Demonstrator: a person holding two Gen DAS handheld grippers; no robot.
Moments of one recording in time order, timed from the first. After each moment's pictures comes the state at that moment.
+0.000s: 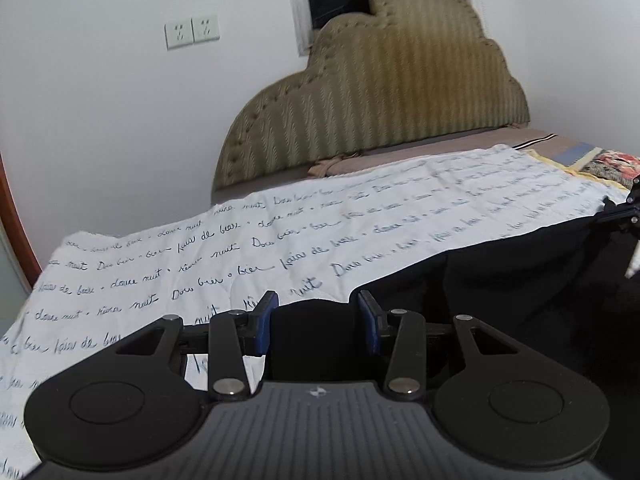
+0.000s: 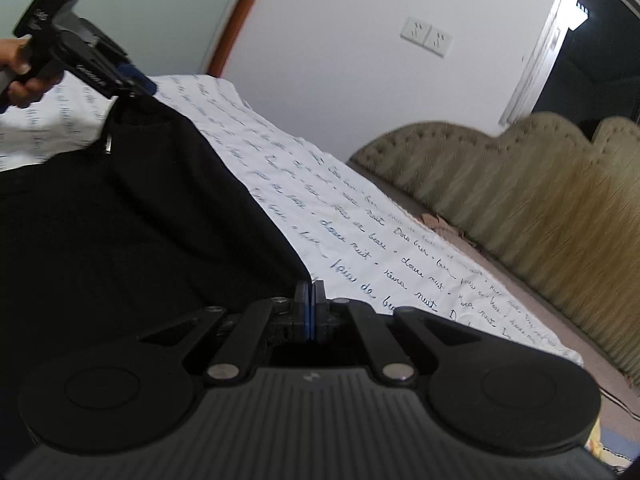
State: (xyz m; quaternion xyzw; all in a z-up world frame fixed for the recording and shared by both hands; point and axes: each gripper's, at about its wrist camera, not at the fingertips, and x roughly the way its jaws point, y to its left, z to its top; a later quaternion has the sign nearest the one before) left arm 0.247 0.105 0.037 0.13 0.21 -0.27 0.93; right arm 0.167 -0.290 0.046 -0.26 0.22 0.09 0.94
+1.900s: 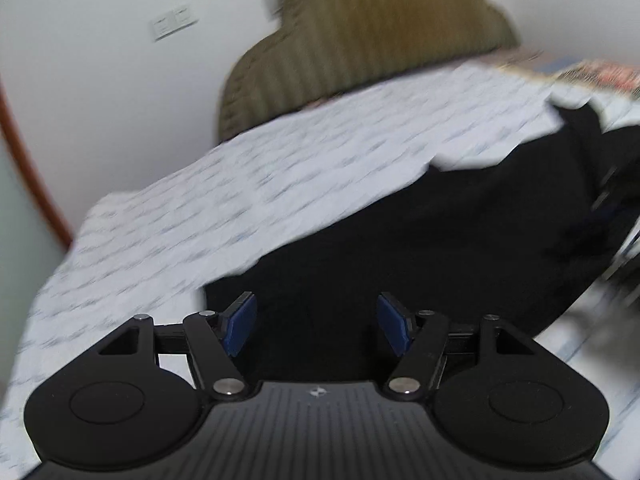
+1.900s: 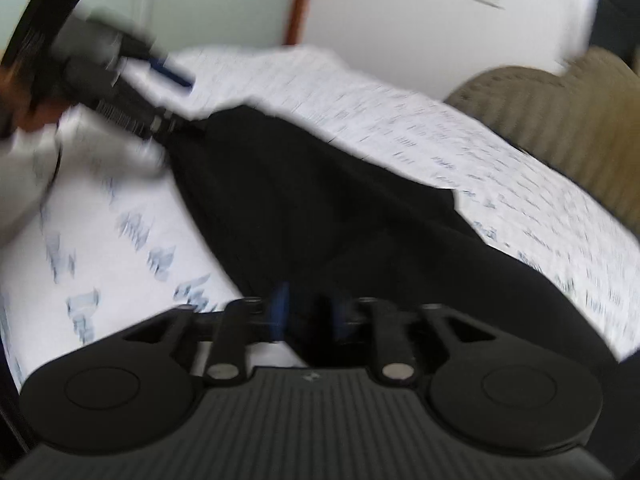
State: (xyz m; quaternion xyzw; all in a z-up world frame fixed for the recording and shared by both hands) left arm 0.055 0.070 0.007 0.22 0.25 -0.24 0.91; right arm 0.020 -0.195 -0.021 -0.14 0.29 0.15 0.93
